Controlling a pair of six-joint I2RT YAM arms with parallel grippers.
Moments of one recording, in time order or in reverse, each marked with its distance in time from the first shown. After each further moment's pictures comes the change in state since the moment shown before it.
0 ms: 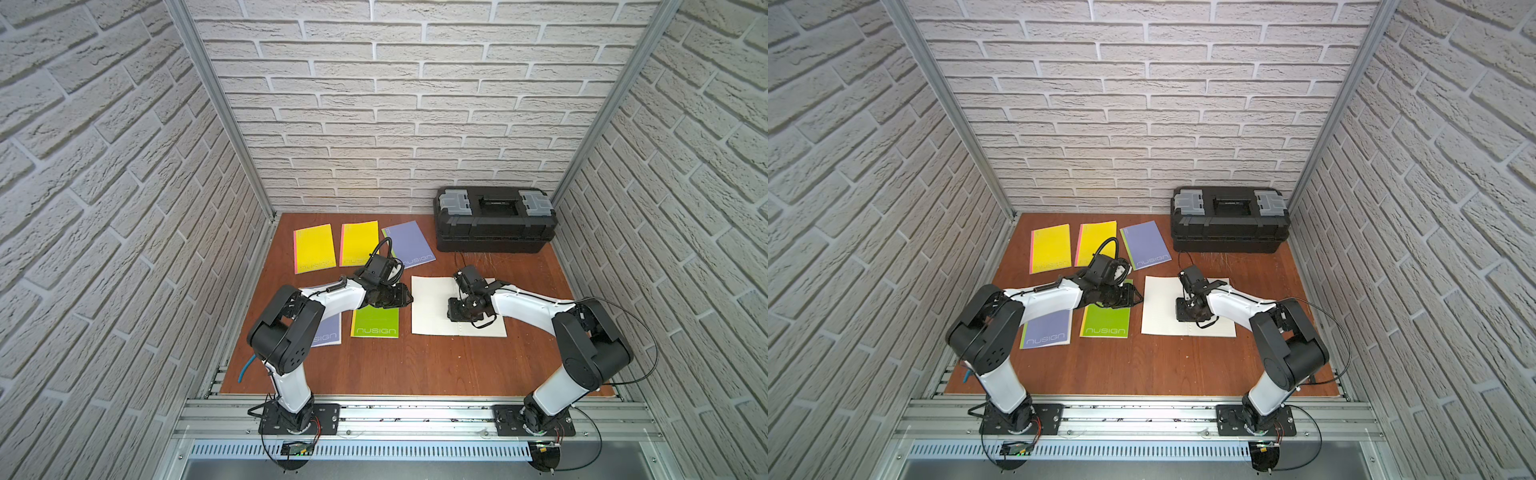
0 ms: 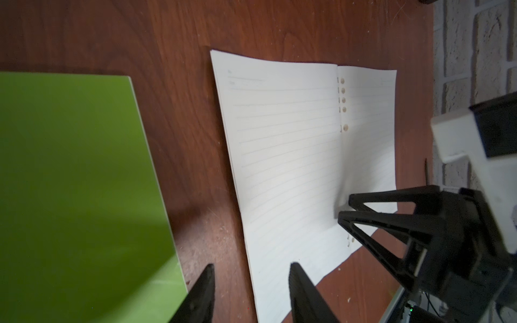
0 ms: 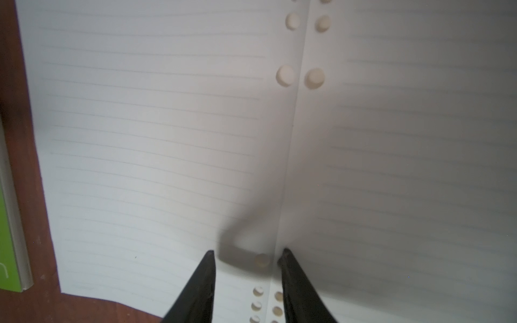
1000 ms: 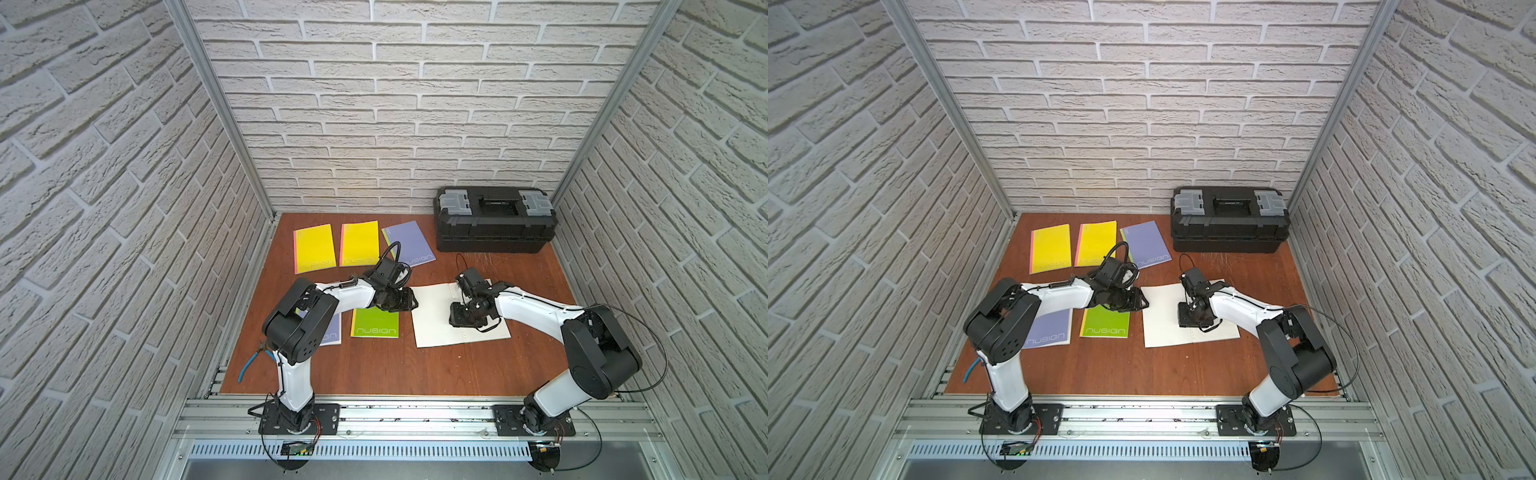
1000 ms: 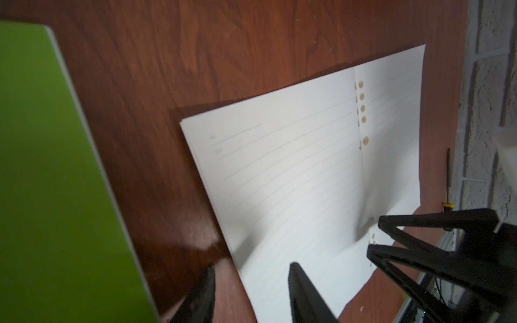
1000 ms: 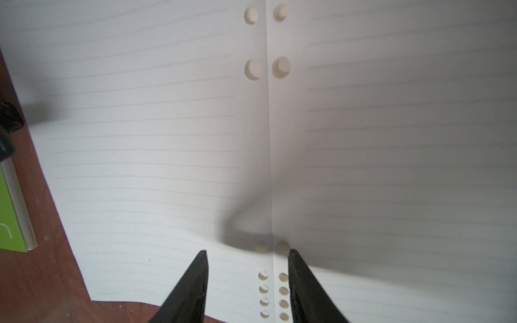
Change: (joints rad) left arm -0.037 0.089 0.044 -0.009 0.000 -0.005; right arm 0.006 -0.052 -0.003 -0.103 -0.015 0.016
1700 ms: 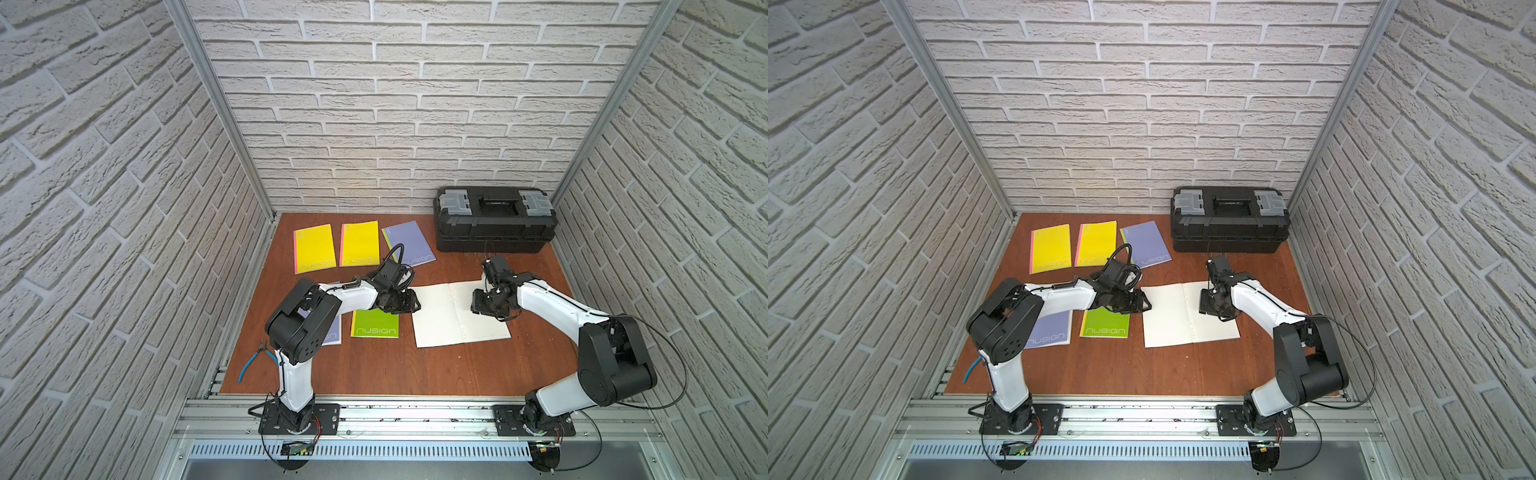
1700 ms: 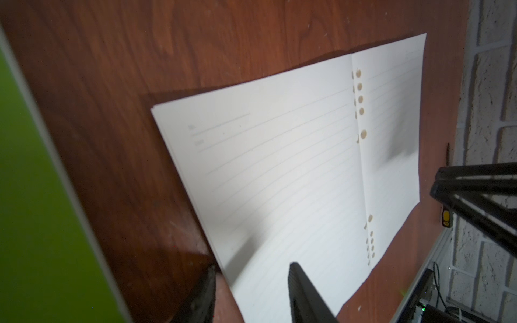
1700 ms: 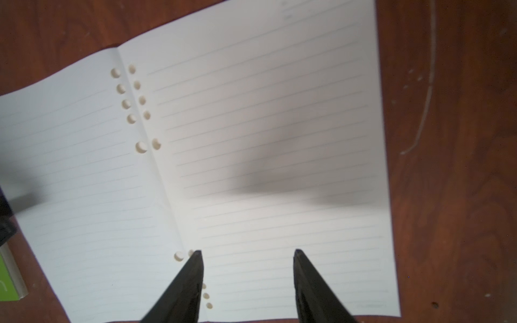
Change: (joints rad) left arm -0.023 0.011 0.002 0.010 0.001 -0.020; right arm -0.267 -0.069 0.045 -0.104 0.063 -0.064
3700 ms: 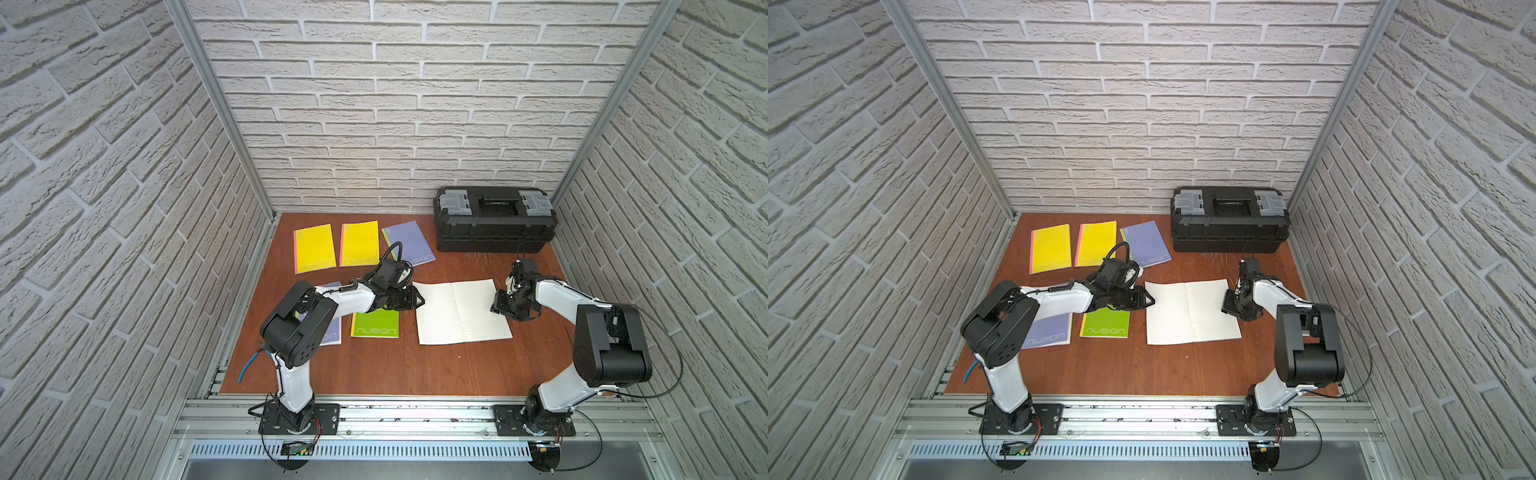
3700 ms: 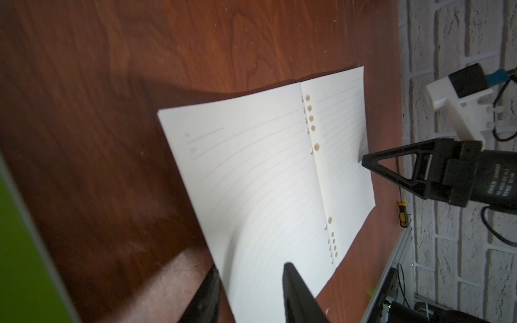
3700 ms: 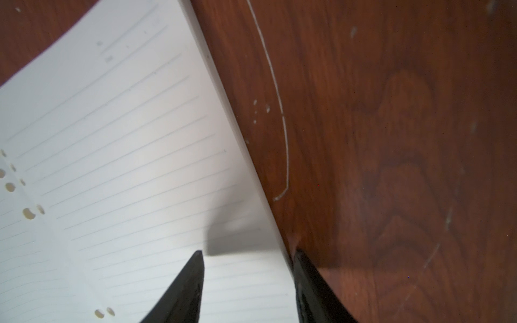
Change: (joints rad) left arm 0.000 -0.048 -0.053 0.157 0.053 -0.055; right arm -0.245 0.089 -0.058 0.094 -0.113 -0.103
